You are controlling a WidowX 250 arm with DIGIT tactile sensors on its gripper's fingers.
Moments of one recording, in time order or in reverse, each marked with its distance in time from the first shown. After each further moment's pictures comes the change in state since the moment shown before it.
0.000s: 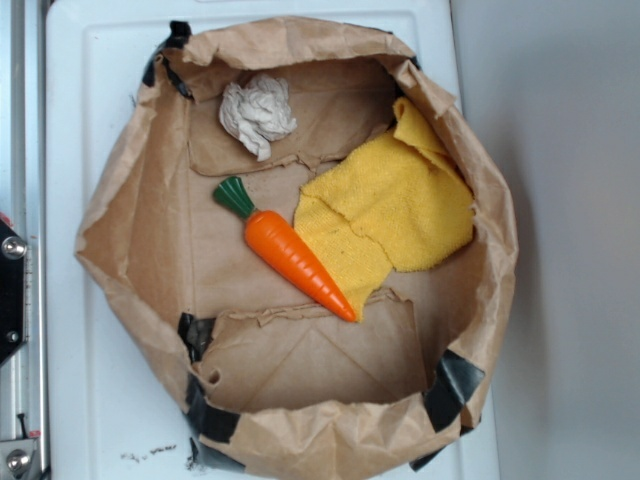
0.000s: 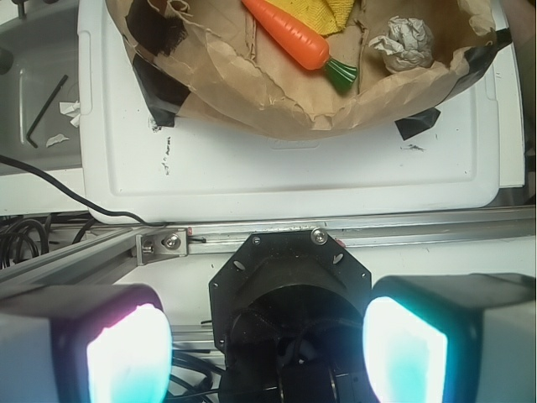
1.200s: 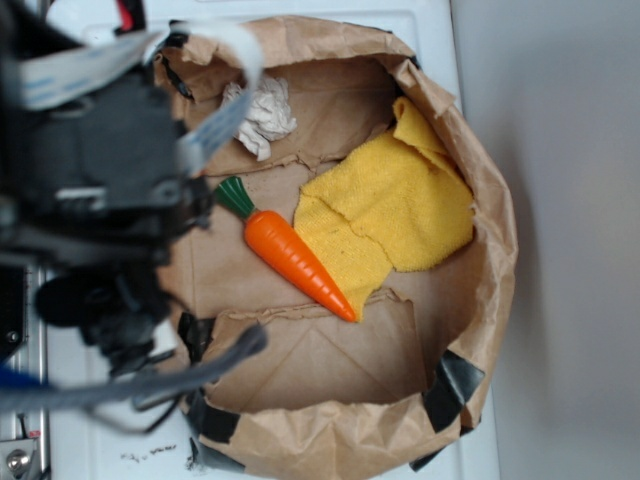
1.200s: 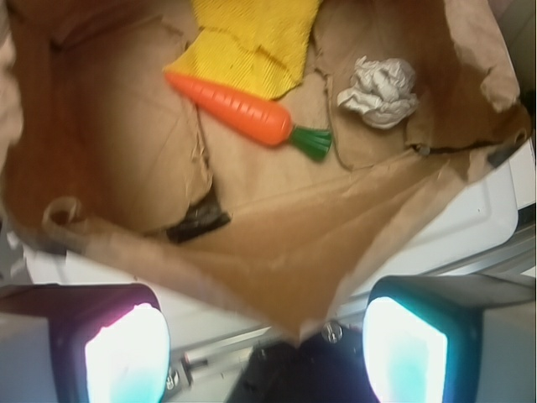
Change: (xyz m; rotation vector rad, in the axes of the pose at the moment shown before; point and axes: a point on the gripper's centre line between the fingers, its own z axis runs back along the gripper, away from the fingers) arm 0.092 0.042 -0.055 0.039 -0.006 0.355
